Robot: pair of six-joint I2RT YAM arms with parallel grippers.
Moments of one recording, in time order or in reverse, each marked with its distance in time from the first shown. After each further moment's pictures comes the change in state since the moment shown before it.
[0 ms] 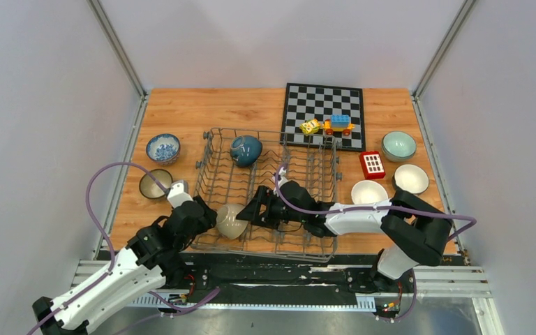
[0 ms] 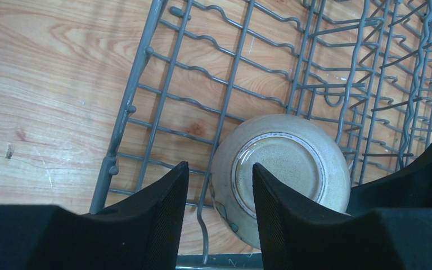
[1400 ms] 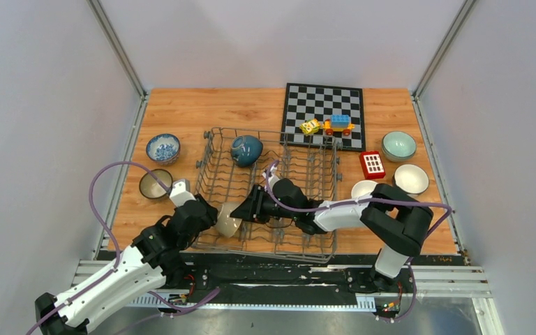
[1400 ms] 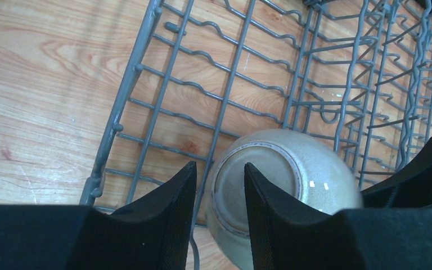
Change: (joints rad) left arm 0.004 0.038 -0.045 0.125 -0.020 0.006; right arm 0.000 0.132 0.060 0.160 -0.046 -0.006
